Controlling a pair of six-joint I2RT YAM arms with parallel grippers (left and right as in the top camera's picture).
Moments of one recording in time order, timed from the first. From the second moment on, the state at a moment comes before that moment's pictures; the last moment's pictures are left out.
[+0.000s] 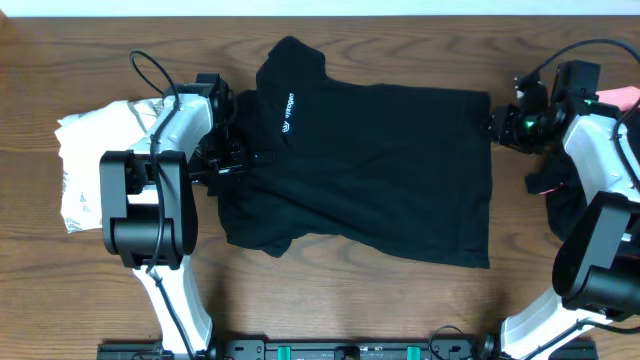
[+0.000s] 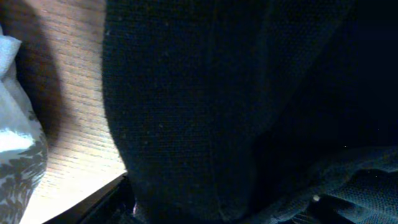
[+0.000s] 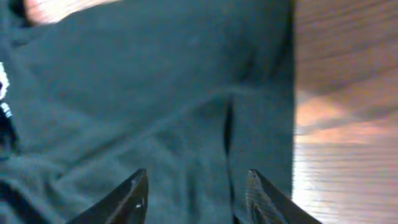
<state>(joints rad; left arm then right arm) -0.04 2.12 1.48 -1.08 -0.03 -0.25 -0.24 1.86 1.34 -0.70 -0.48 0.07</state>
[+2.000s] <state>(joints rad) -0.04 2.12 1.48 -1.08 -0.03 -0.25 -0.34 2.07 1.33 -0.85 -0.43 0.08</state>
